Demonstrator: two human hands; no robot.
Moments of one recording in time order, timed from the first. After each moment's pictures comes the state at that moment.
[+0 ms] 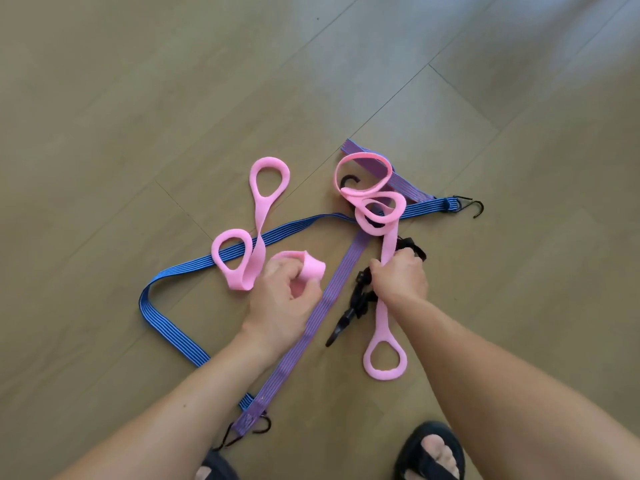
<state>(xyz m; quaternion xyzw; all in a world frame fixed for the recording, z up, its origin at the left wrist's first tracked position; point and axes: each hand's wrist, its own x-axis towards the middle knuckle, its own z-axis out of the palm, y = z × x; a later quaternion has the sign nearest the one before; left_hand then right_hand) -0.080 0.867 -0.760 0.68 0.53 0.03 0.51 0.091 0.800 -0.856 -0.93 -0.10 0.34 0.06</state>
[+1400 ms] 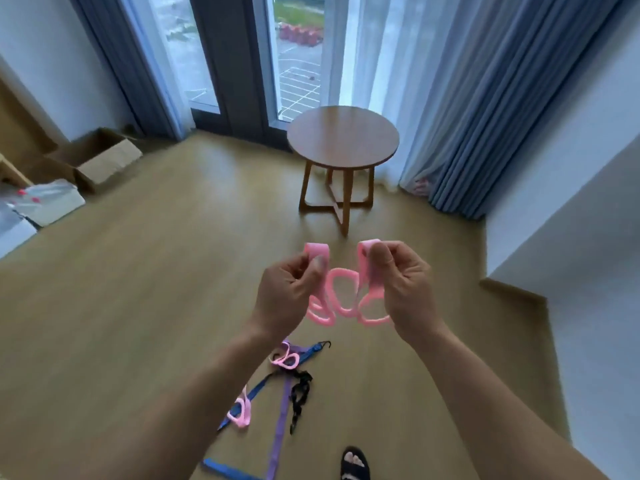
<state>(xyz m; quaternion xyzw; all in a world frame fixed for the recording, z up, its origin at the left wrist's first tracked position) 0.028 0.781 0.026 0.72 0.19 0.21 0.64 0.120 0.635 0.038 -0.66 -0.21 0.13 0.71</state>
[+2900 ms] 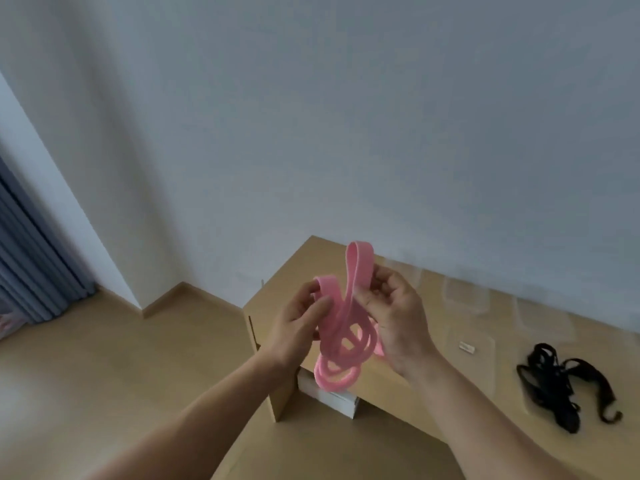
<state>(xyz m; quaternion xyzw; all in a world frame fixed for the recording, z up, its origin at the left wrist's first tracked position) -0.301 0.308 0.093 0.57 -0.38 -0.35 0.63 -0.428 0.200 0.105 -0.61 0.24 -0.38 0.65</state>
